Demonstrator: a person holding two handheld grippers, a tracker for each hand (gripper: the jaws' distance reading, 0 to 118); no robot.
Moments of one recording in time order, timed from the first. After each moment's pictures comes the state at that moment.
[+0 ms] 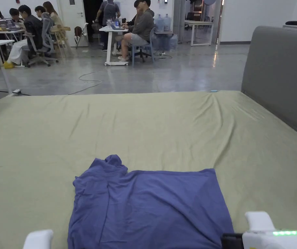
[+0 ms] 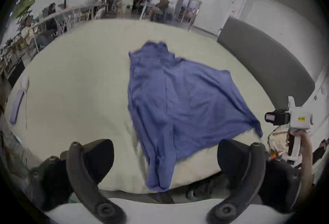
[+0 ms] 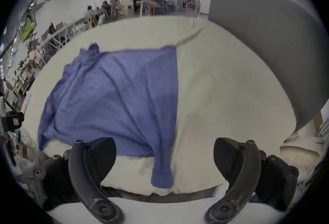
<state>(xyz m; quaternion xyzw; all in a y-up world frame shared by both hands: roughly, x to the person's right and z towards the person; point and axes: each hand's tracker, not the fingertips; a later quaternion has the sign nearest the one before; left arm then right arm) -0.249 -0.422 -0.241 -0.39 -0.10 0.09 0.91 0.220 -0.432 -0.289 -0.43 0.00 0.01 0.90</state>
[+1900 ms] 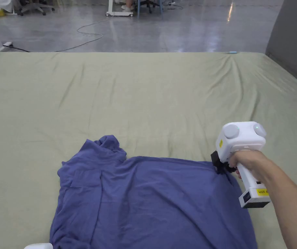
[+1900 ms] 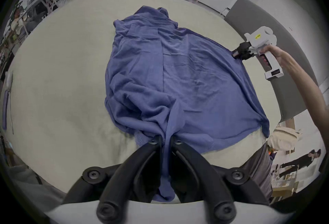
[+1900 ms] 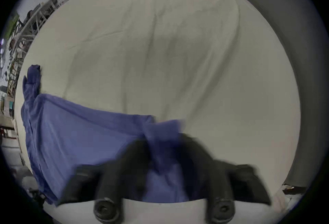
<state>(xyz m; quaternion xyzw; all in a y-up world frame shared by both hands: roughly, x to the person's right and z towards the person) -0.229 -0.470 -0.341 -0.53 -0.11 0.12 0.83 0.211 -0.482 -0.671 -0.62 0.00 0.04 0.79</state>
